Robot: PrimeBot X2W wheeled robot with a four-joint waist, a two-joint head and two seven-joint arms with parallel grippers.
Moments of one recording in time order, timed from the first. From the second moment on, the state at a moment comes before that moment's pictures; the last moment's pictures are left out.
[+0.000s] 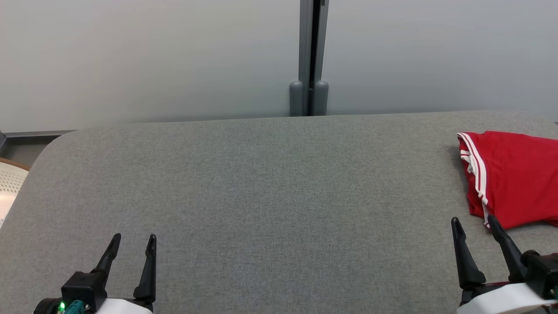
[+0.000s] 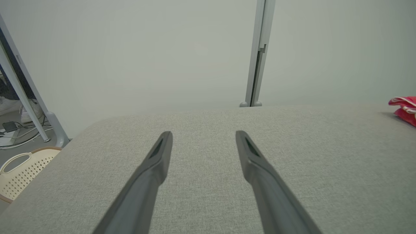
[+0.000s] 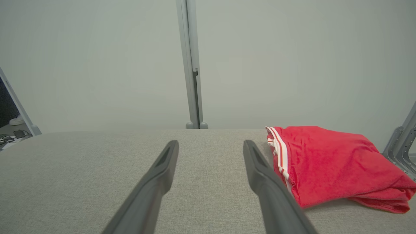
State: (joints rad) left arm 0.05 0.28 -0.20 0.16 -0.36 0.07 -0.21; right arm 0.12 -0.09 -0.01 -0.06 0.16 0.13 0.01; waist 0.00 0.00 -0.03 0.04
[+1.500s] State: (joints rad) left arm 0.03 0.18 -0.10 0.22 -0.82 0.00 -0.10; right arm 0.06 -0.07 -0.03 0.08 0.70 0.13 0.04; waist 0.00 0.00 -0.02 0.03
